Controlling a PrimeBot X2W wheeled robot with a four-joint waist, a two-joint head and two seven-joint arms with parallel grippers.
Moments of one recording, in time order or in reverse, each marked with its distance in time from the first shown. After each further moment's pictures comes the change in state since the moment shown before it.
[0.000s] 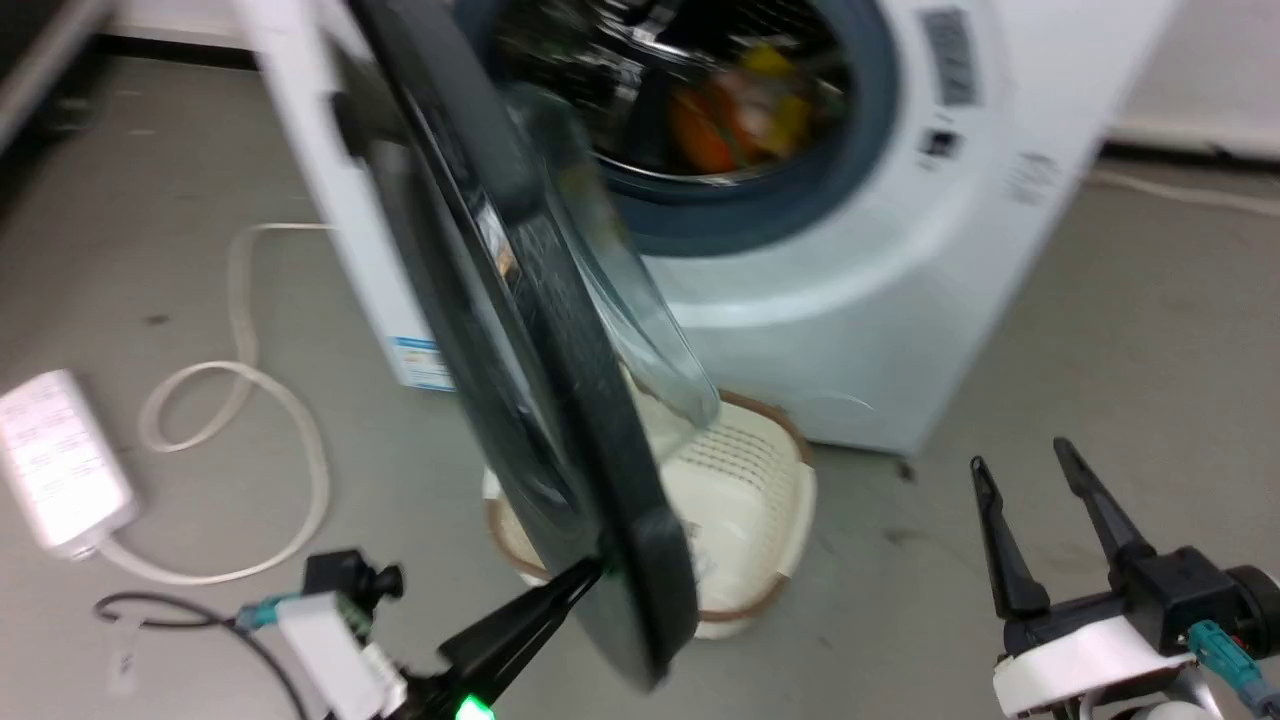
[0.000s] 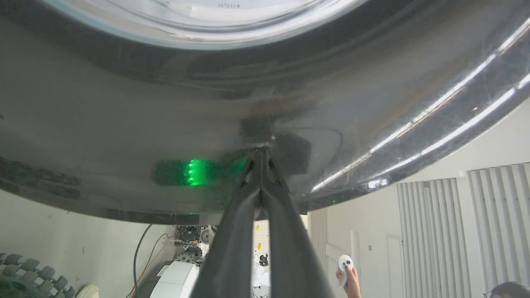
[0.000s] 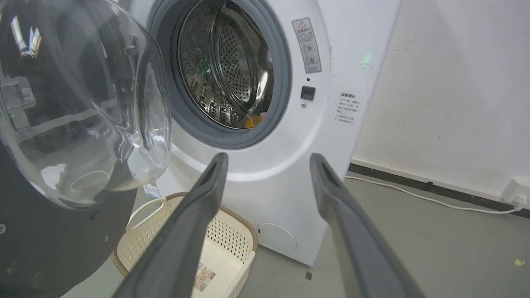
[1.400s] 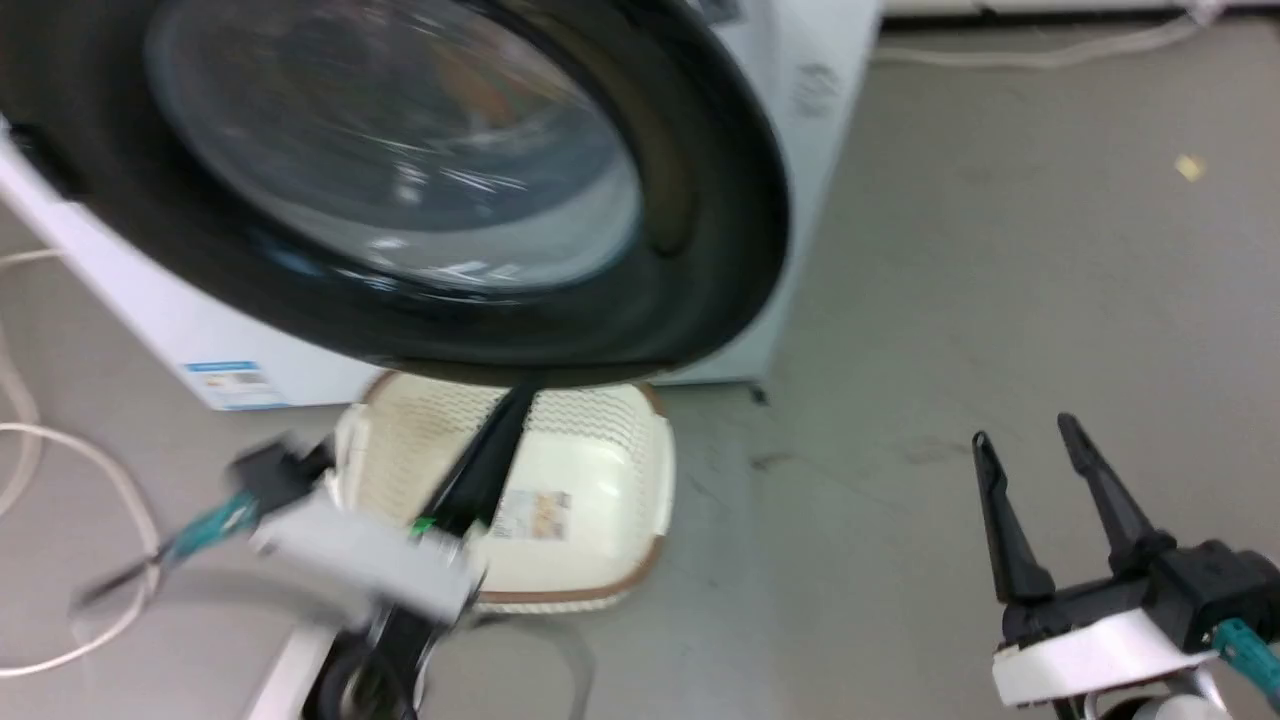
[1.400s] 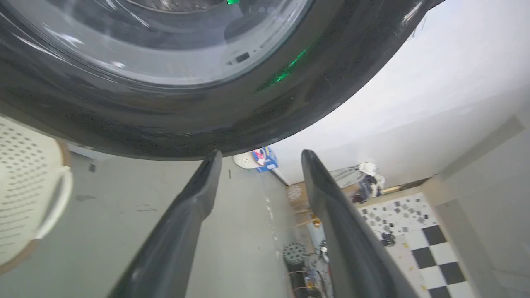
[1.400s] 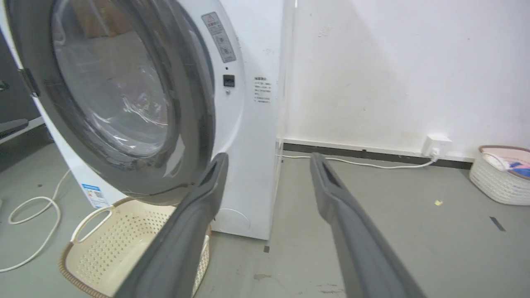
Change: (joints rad) left arm -0.297 0.177 -0.321 0.167 0.382 -0.141 -0.823; right arm -0.004 0.000 0.016 -0.070 0.075 0.000 0.000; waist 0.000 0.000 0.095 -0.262
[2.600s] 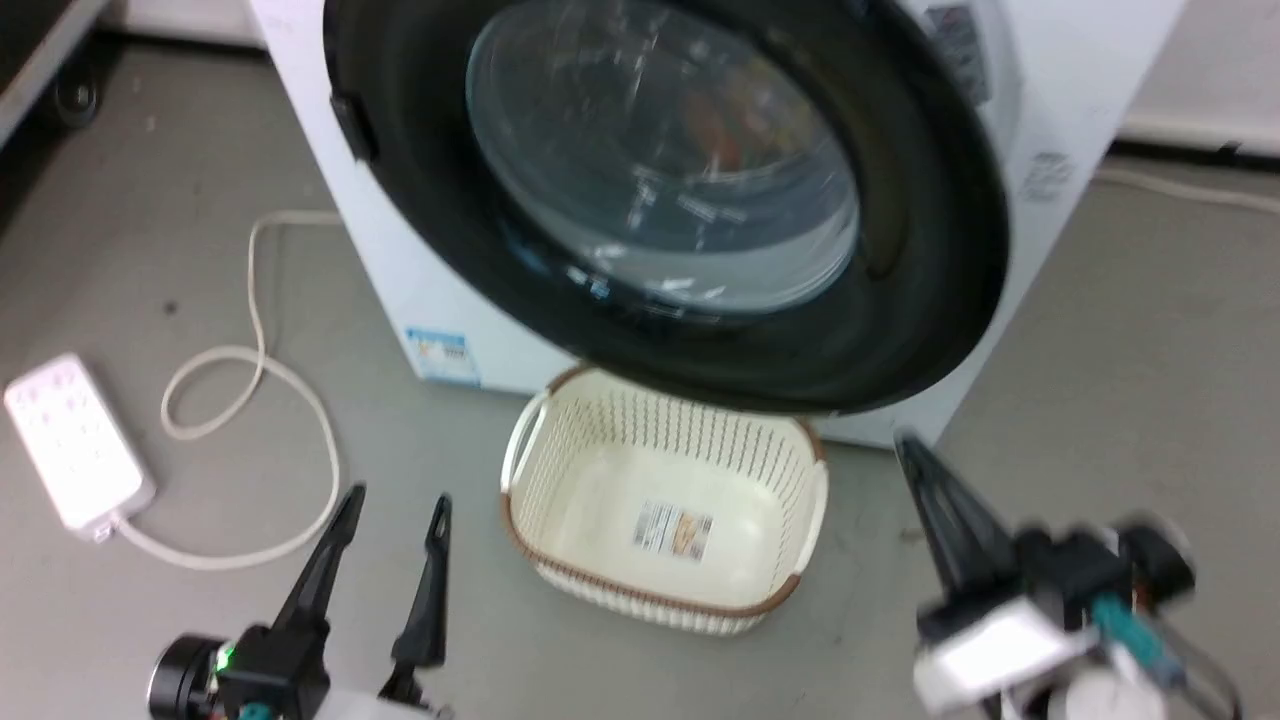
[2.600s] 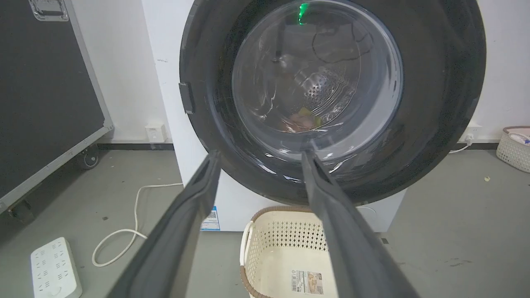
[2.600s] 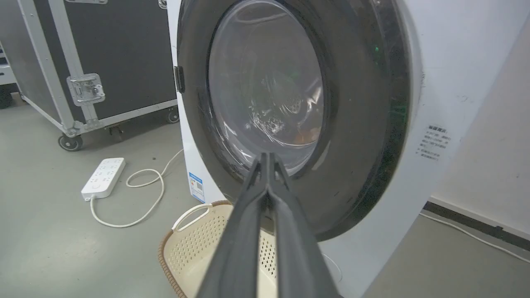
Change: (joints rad) left arm 0.336 -0.081 0.240 -0.143 1.260 0.047 -0.296; right arm -0.022 -0.002 0.147 0.046 -0.072 0.002 0.015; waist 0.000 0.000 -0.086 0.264
